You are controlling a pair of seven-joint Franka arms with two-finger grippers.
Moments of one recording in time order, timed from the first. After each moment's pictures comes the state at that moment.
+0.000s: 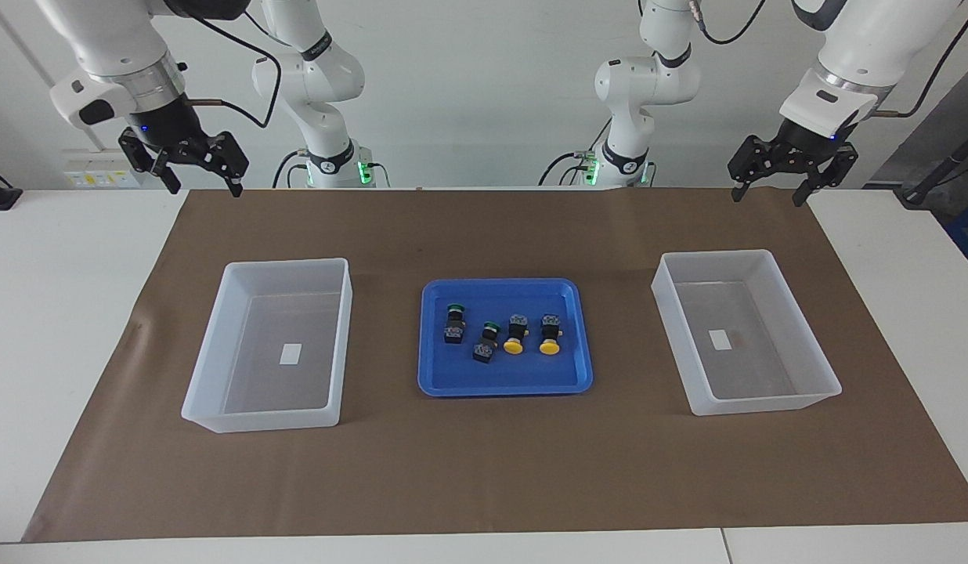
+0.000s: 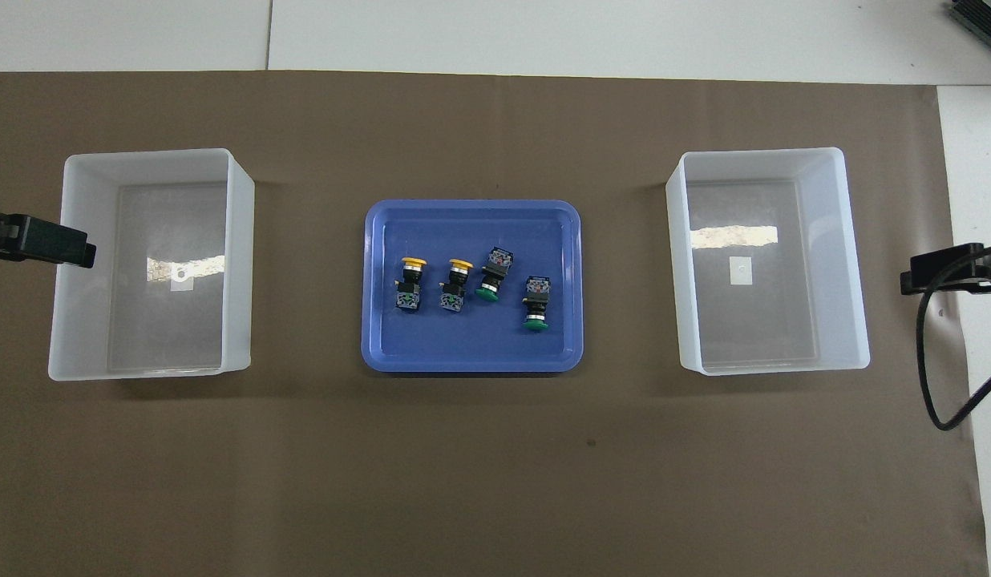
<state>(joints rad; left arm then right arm) -0.06 -0.01 0.00 -1.50 -0.01 1.52 0.11 0.05 -0.09 -0.08 -1.62 -0.02 1.53 0.05</state>
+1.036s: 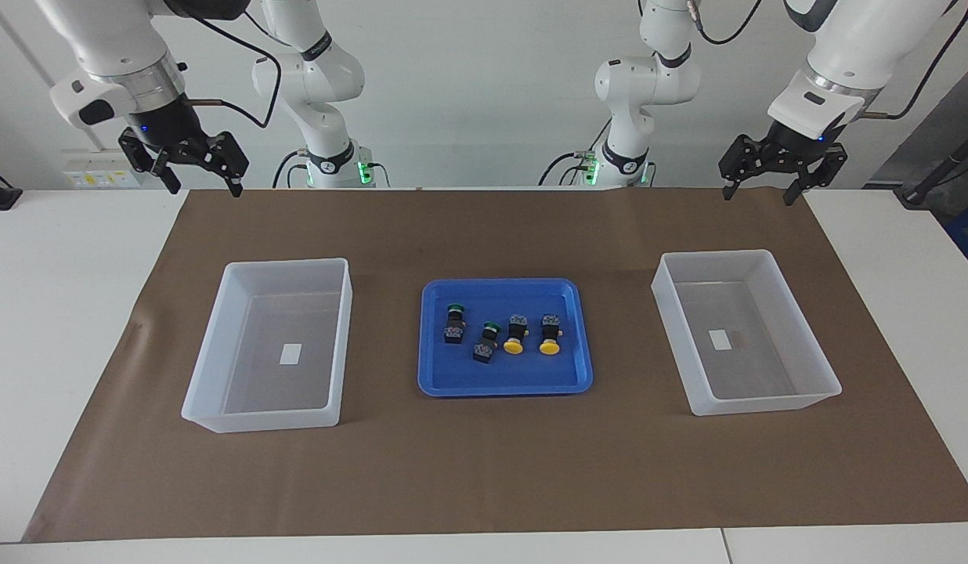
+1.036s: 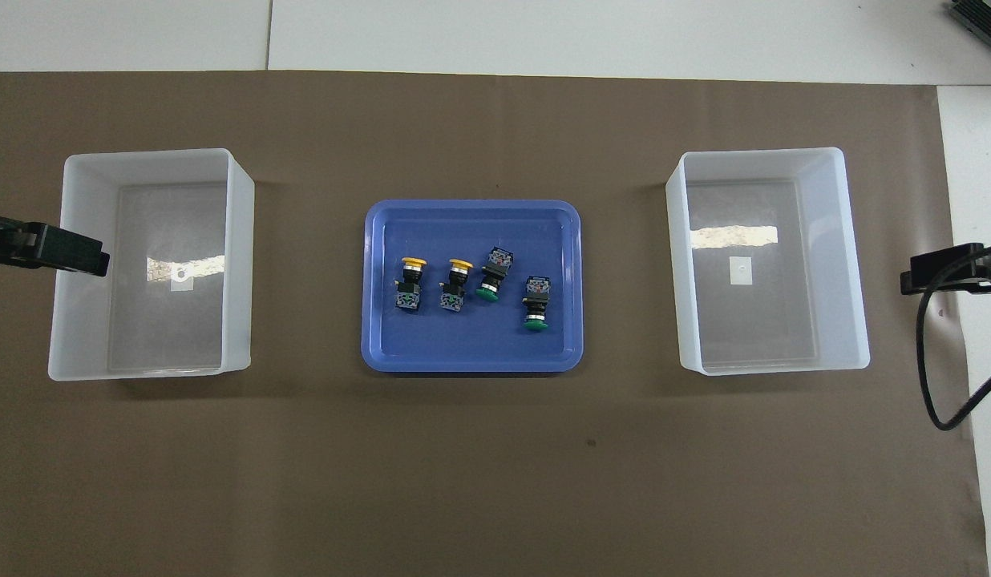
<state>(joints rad) -0.06 -0.01 -0.02 -1.51 -0.01 1.50 0.11 0.05 -0.09 -0.08 -1.62 -0.02 1.53 0.05</state>
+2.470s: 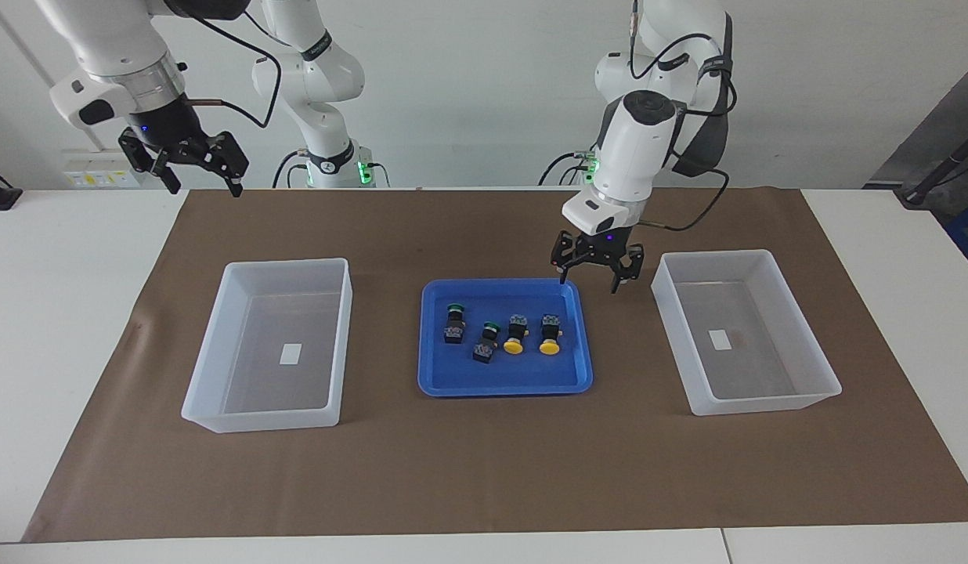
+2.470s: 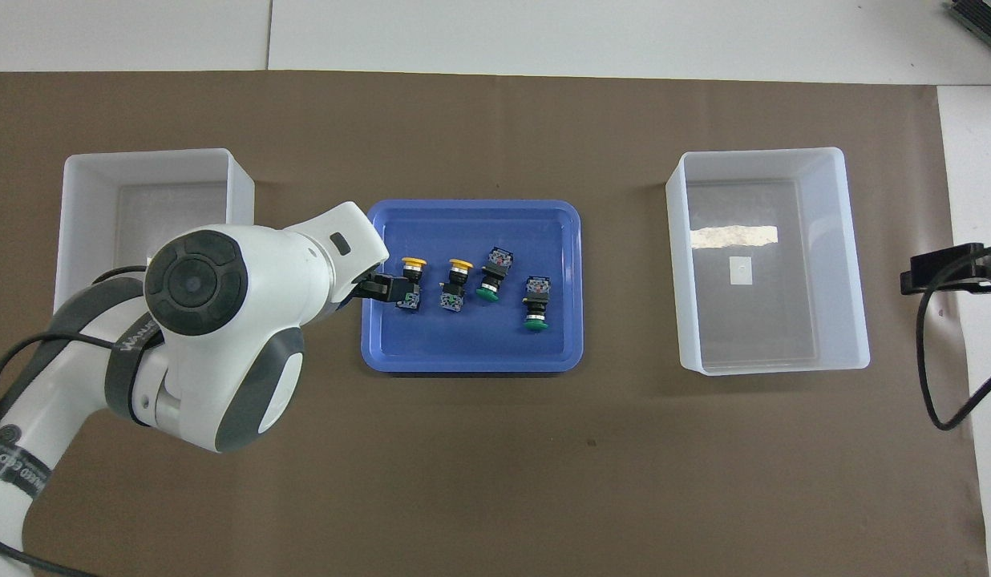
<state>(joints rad) -0.44 0.05 -0.04 -2.06 -0.01 2.35 -0.19 0.05 -0.09 -0.08 -1.62 -0.02 1.53 0.05</state>
